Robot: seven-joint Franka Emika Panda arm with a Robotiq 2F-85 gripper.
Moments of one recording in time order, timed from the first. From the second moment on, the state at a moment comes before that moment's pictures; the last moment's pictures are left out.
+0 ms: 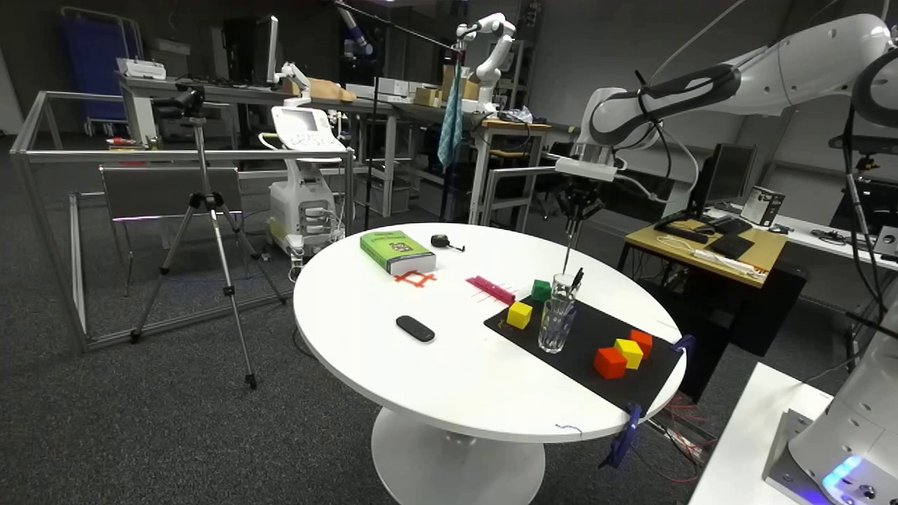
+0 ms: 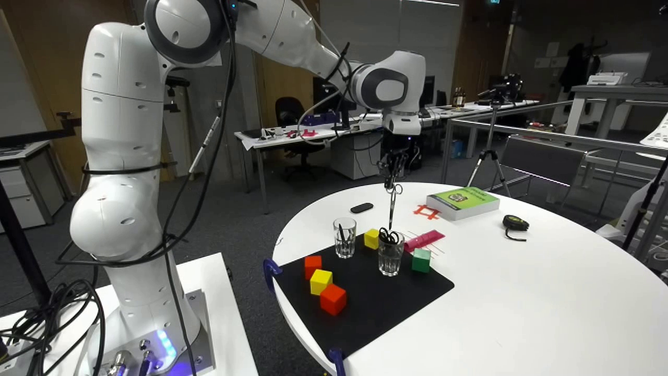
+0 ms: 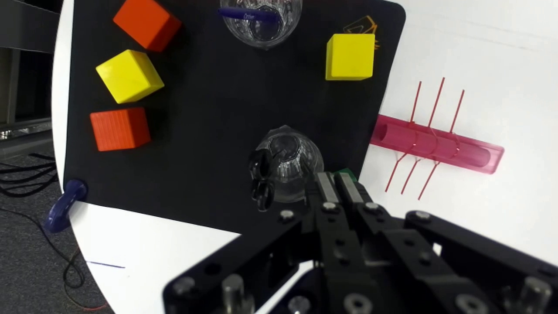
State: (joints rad) arm -0.01 0.27 -0.06 -1.78 0.12 2.02 1.16
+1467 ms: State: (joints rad) arm -0.01 0.39 -0.08 -1.74 0.11 2.02 1.12
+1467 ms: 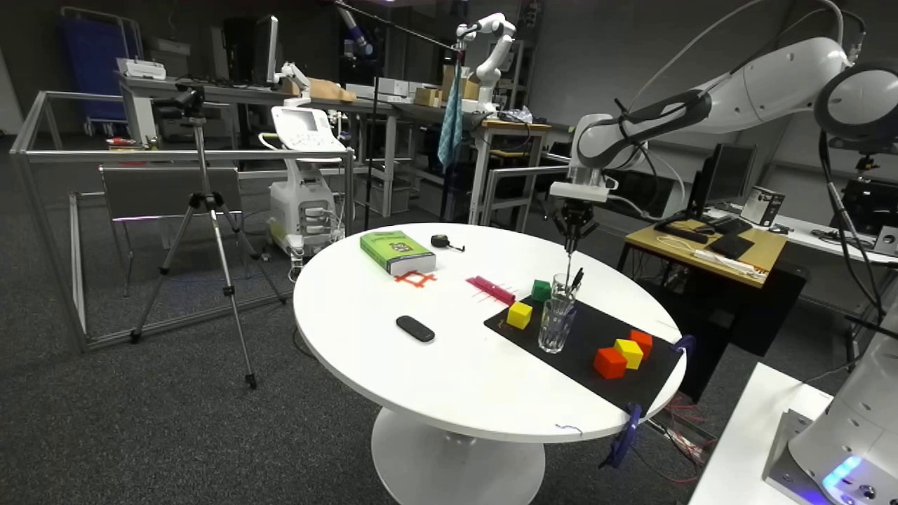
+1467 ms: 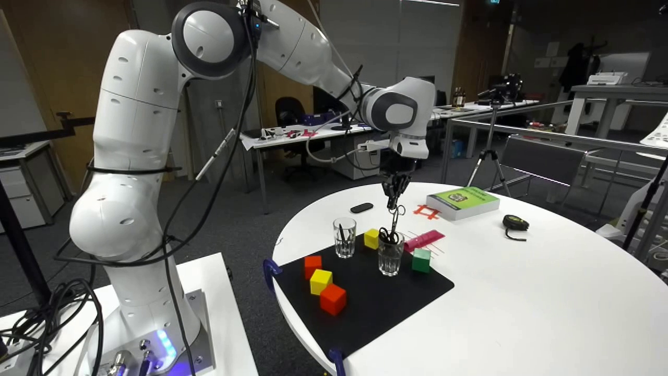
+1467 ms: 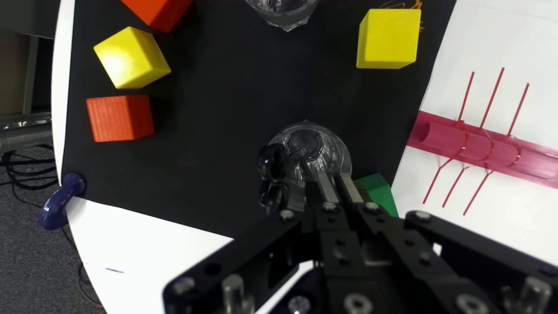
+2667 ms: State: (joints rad) arm -0.01 0.45 -0.08 -1.73 0.11 2.03 1.12
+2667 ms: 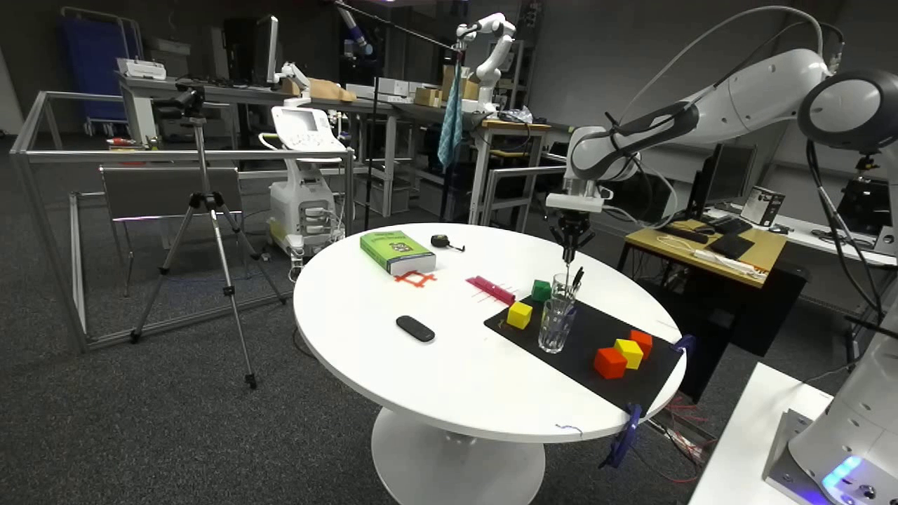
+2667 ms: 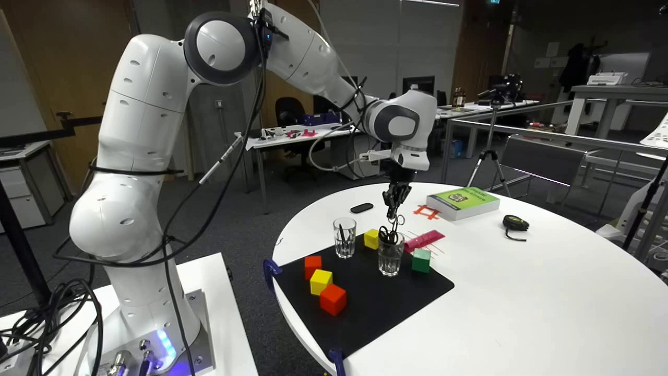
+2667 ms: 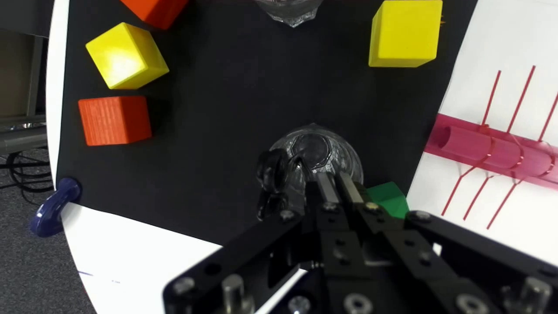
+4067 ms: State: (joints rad) arm -0.01 0.53 -0.09 -1.66 0.11 2.00 1.12
